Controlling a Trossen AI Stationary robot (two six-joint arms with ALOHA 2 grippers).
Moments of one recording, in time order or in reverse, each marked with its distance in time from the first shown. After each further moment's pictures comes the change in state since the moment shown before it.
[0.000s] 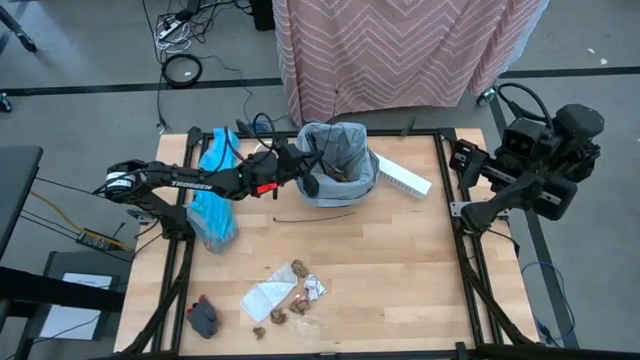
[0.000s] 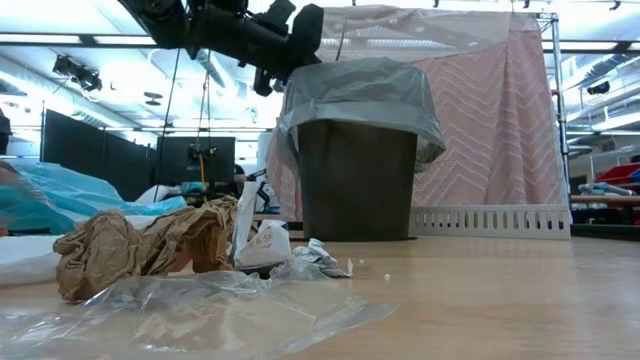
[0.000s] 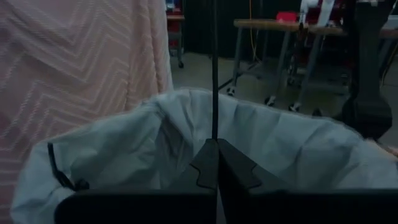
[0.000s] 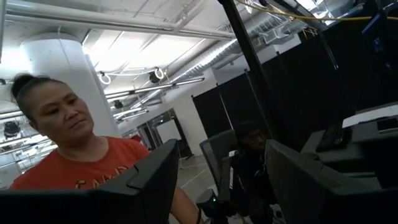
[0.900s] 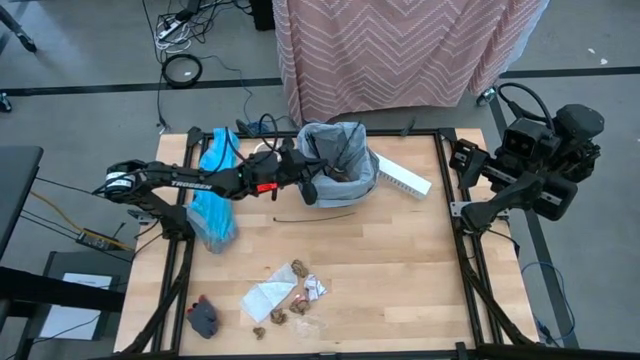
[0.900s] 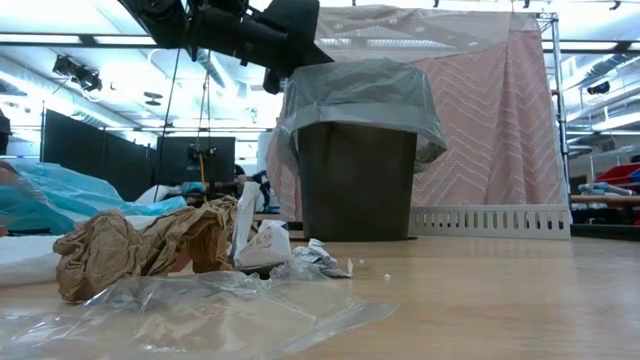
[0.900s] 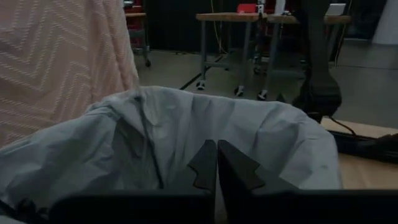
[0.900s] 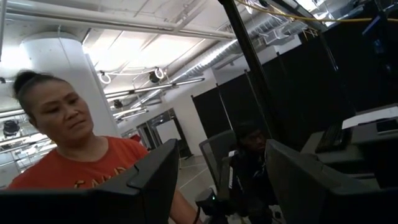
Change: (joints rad) left arm 0.000 -0.001 0.001 -0.009 0.149 0.051; right arm 0.000 0.002 0.000 0.002 -0.001 -0.007
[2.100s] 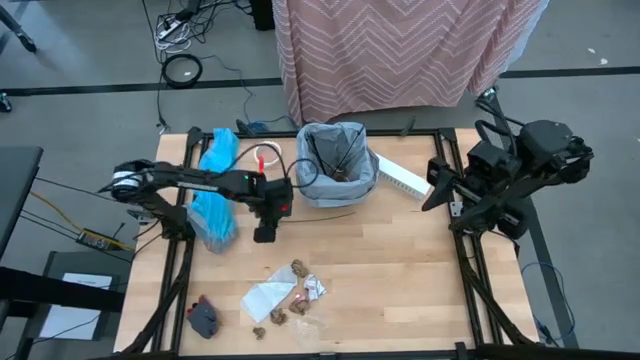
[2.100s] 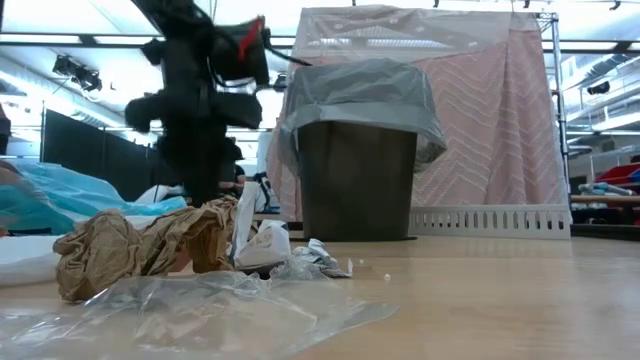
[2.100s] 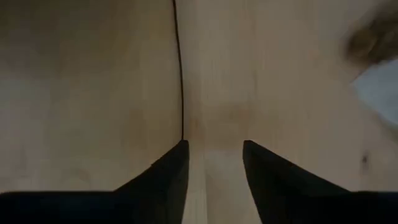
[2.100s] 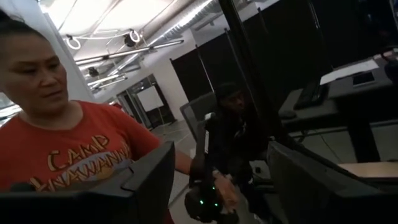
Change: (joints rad) left arm -0.038 0.075 0.058 -1.209 0.348 0.193; right arm -0.001 0.087 0.000 -0.118 0.000 -0.019
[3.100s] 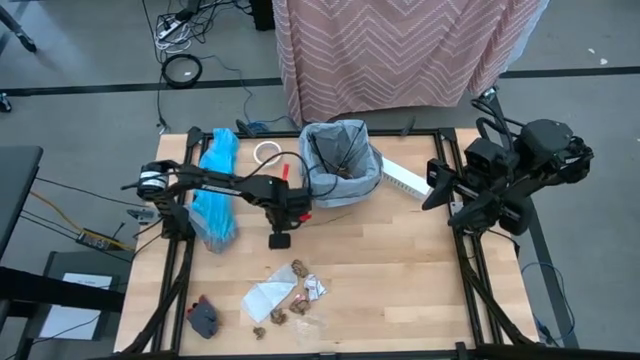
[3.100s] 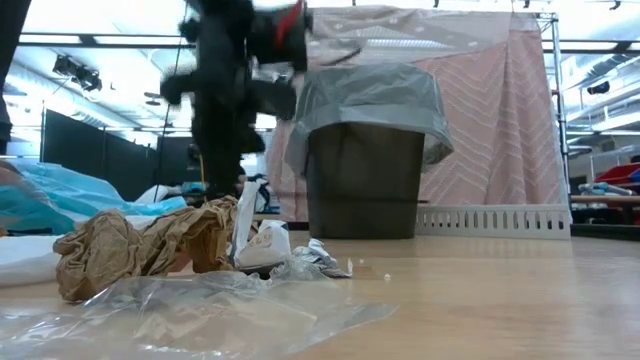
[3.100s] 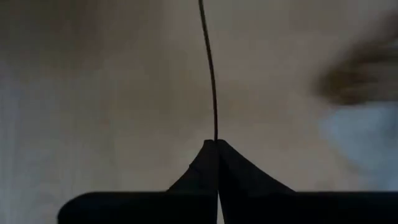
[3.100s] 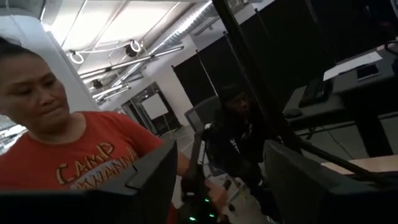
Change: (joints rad) left arm -0.087 0.182 0.280 -0.195 0.005 -0.128; right arm 0.000 0.004 0.000 0.029 0.007 0.078
